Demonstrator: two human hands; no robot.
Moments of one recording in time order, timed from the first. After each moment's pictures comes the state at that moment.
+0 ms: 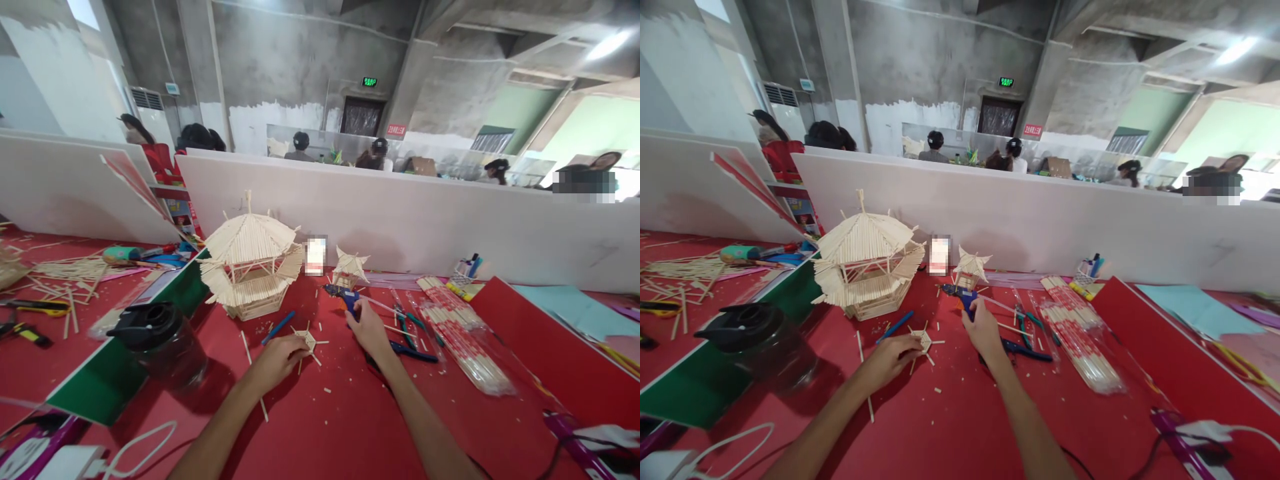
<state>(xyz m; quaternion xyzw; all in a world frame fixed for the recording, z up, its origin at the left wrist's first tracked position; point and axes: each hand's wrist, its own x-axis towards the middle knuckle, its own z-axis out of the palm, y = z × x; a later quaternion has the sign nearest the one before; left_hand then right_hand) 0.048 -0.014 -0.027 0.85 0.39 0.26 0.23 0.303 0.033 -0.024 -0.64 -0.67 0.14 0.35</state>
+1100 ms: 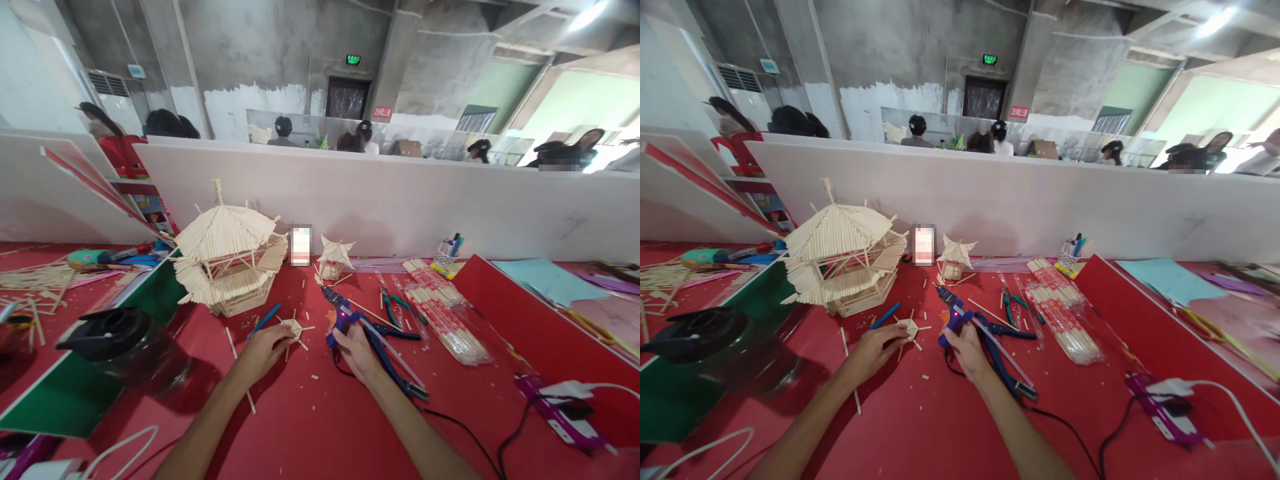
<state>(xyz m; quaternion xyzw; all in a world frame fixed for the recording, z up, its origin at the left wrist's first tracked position) 0.044 -0.006 -0.038 0.84 0.41 0.28 0.23 0.283 -0.023 -0.055 -0.34 -0.33 0.63 0.61</state>
